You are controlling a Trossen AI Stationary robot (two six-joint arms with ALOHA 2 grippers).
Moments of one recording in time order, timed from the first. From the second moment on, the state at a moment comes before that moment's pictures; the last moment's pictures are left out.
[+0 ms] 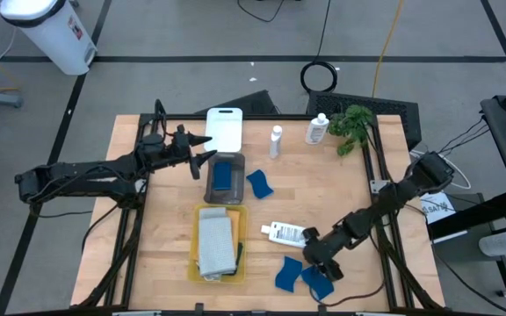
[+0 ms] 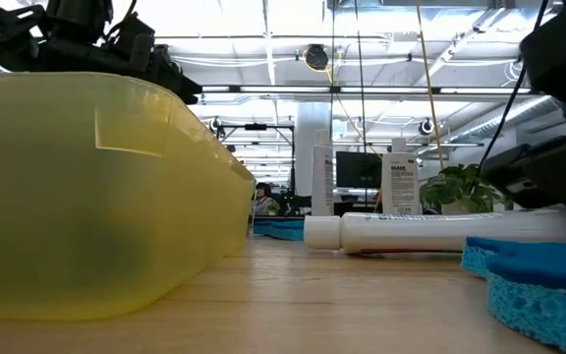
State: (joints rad) left arm 0.41 0.89 0.34 0.47 0.04 0.02; right arm 0.60 1.63 0.66 0.03 -0.14 0.31
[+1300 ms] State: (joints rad) left arm 0.41 0.89 0.34 0.47 0.04 0.02; right arm 0.63 1.35 0.66 -0.01 -0.20 0.24
